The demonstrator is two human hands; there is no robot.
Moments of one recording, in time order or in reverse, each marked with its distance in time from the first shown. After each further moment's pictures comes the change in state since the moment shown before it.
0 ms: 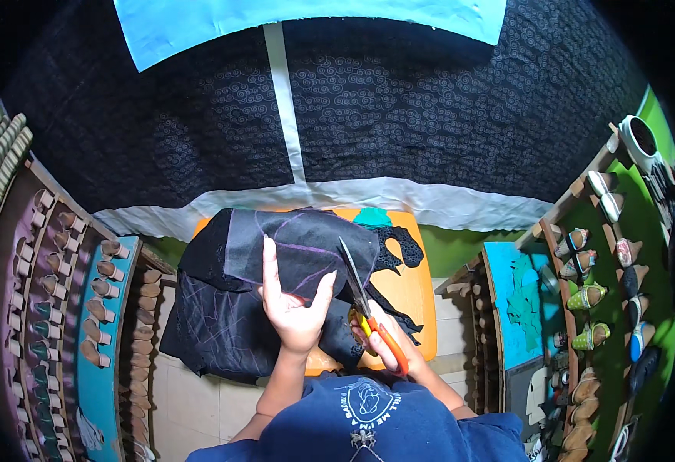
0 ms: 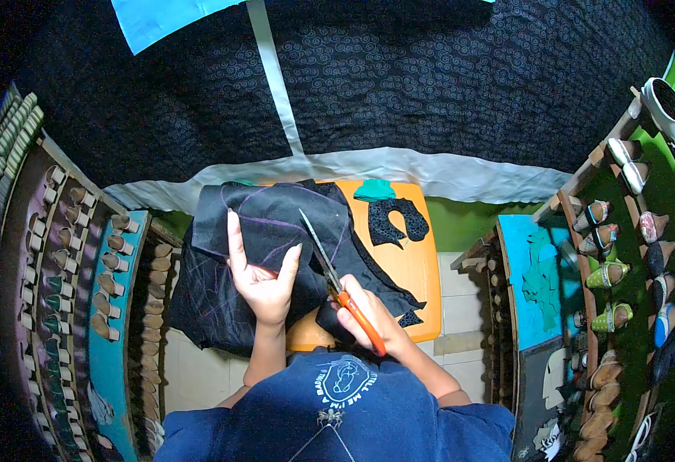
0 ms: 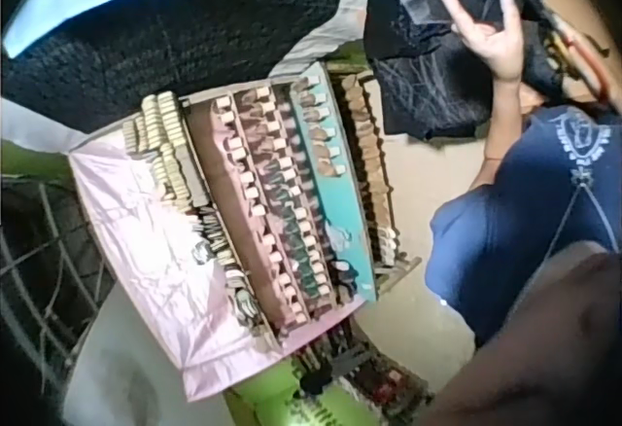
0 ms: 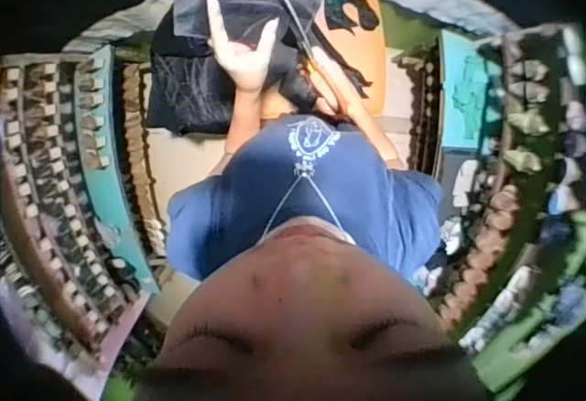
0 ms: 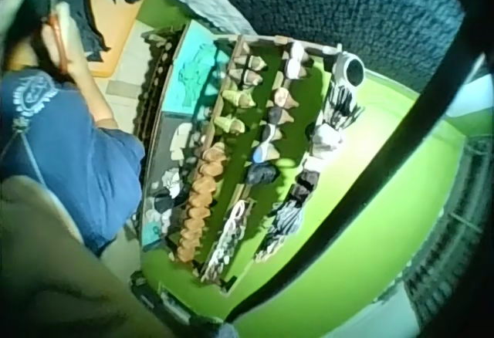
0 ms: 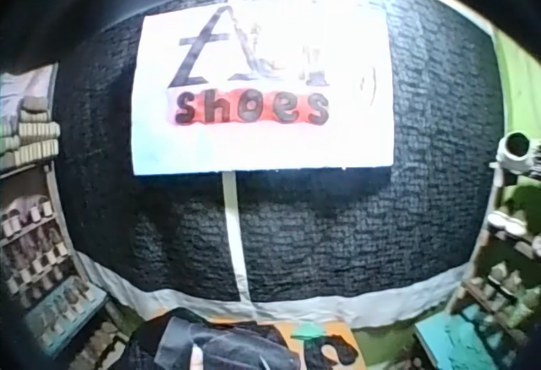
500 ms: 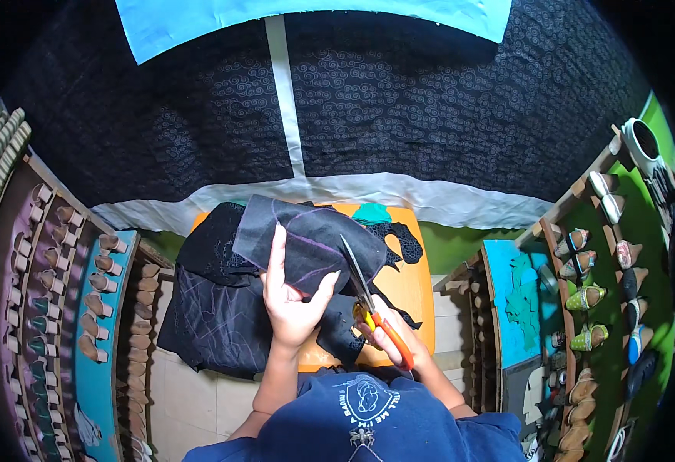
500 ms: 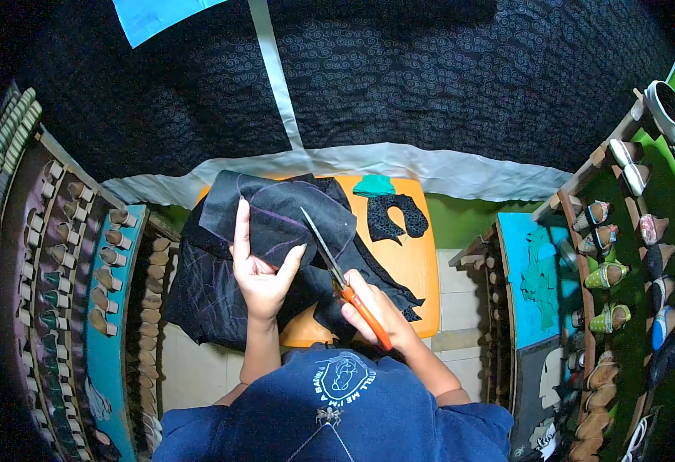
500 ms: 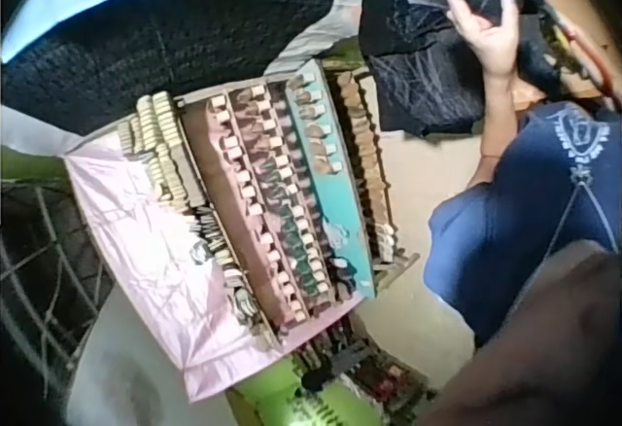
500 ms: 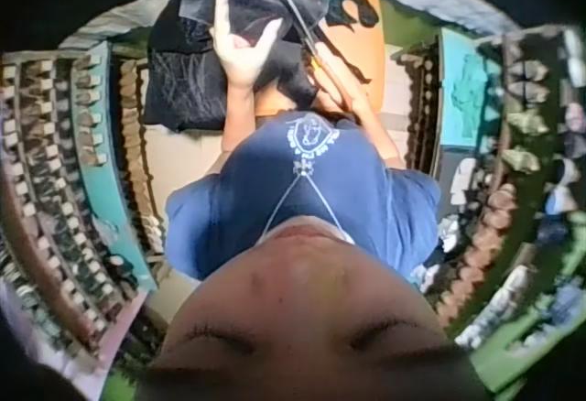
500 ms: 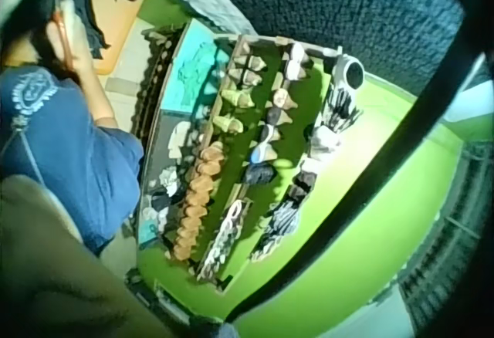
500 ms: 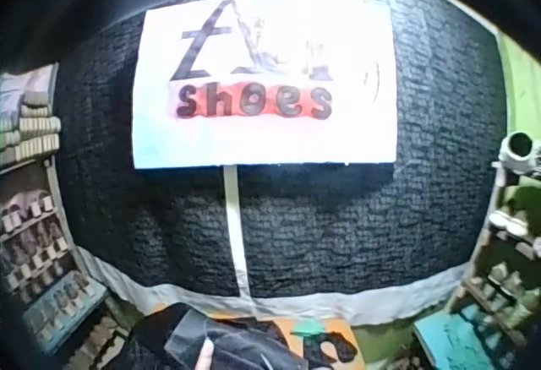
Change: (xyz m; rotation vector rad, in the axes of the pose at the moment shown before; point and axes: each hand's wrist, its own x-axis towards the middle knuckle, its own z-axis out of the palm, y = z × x) left_hand 0.003 0.000 -0.008 -0.090 -0.200 -0.089; right_hand -0.002 0.000 -0.012 -0.082 -0.059 0.027
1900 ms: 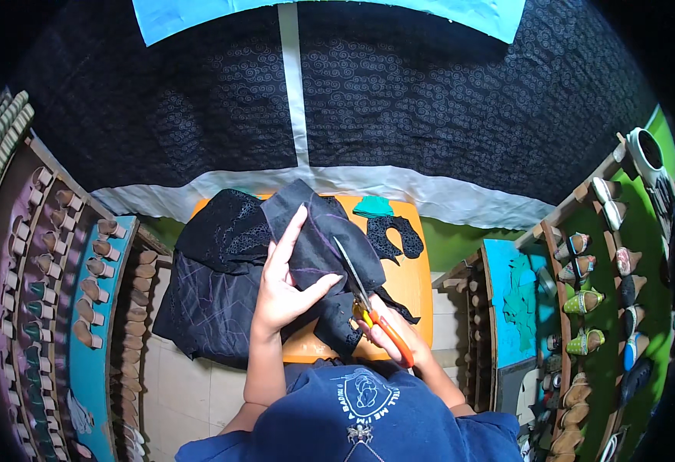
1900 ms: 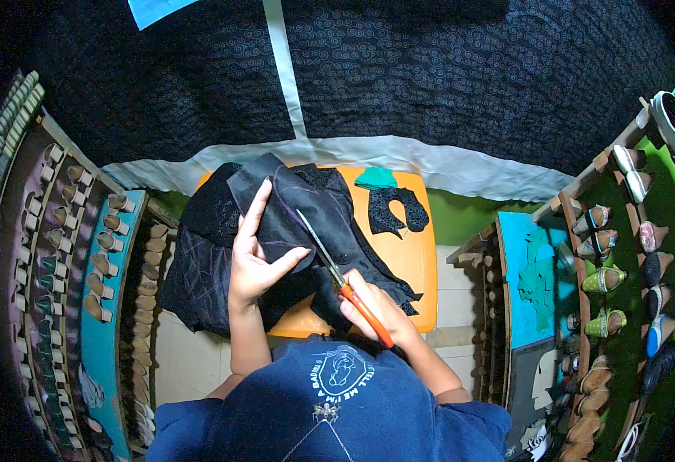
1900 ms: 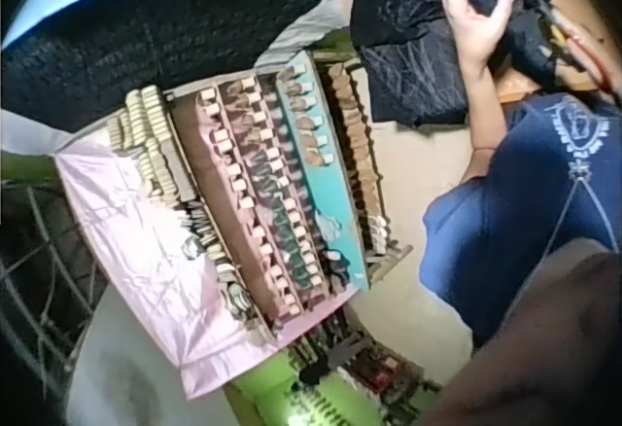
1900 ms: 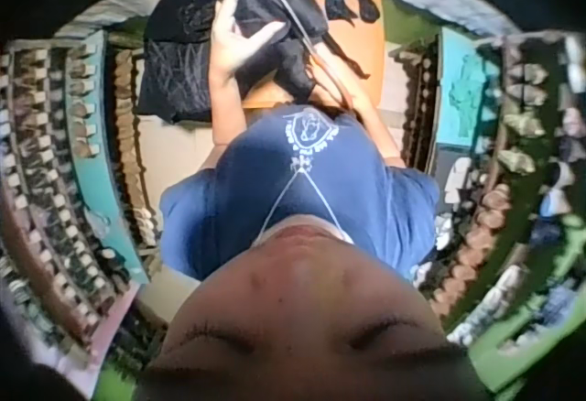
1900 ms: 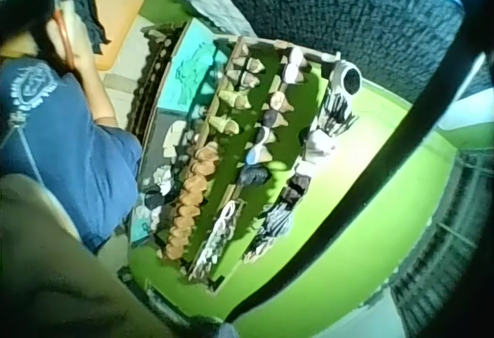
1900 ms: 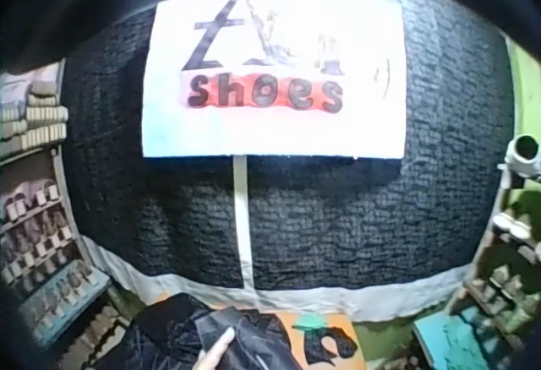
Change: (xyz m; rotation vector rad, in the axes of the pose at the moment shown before) left_hand 0.014 0.007 -0.020 0.056 -0.298 -0.082; right_hand -0.007 0.005 0.003 -0.048 -0.063 -0.001
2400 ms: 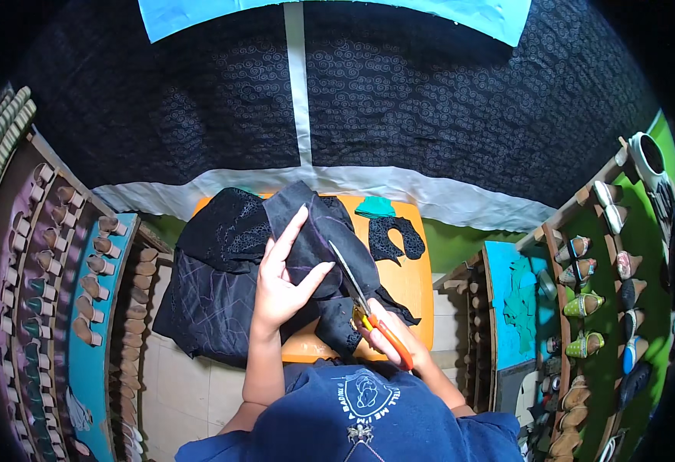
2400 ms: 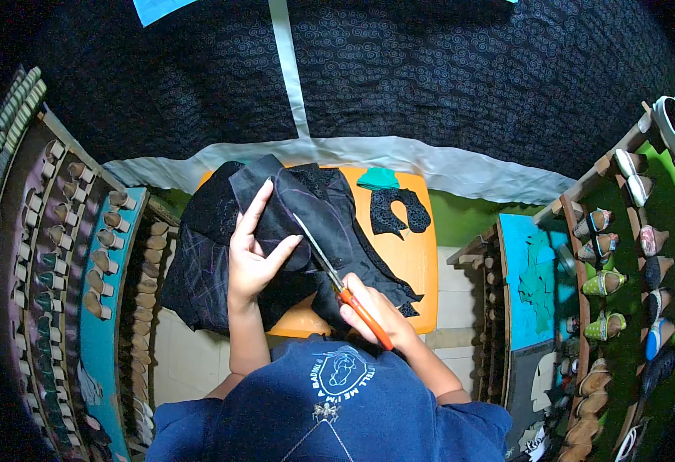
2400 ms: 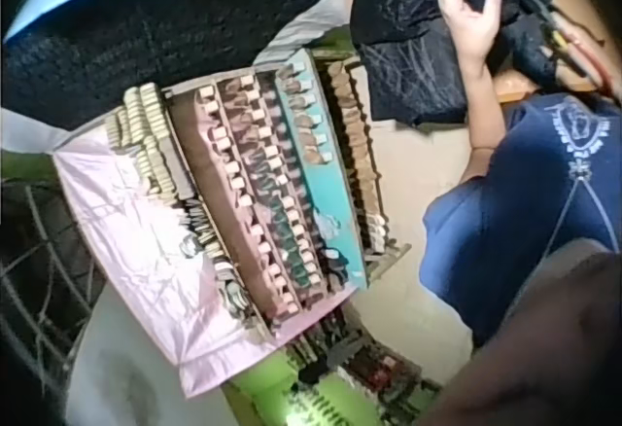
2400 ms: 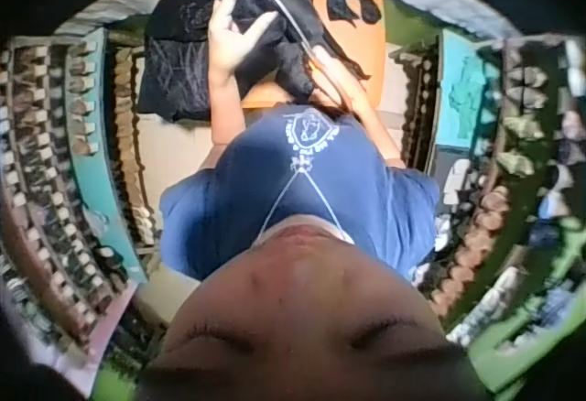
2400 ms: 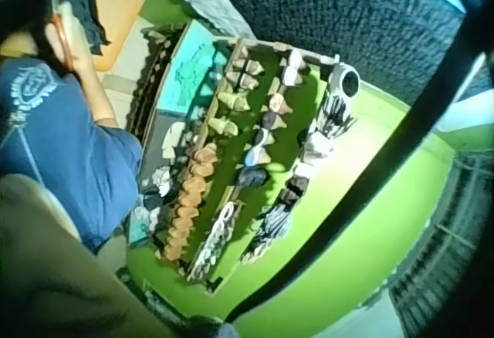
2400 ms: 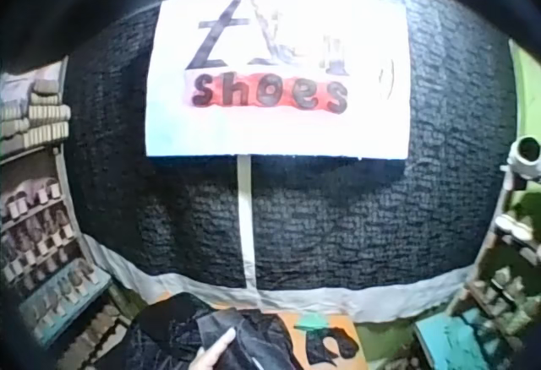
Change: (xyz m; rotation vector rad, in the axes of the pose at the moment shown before) left_hand 0.001 -0.005 -0.004 0.128 0.073 0.014; right_hand -0.001 -0.004 0.001 -0.035 -0.042 0.062
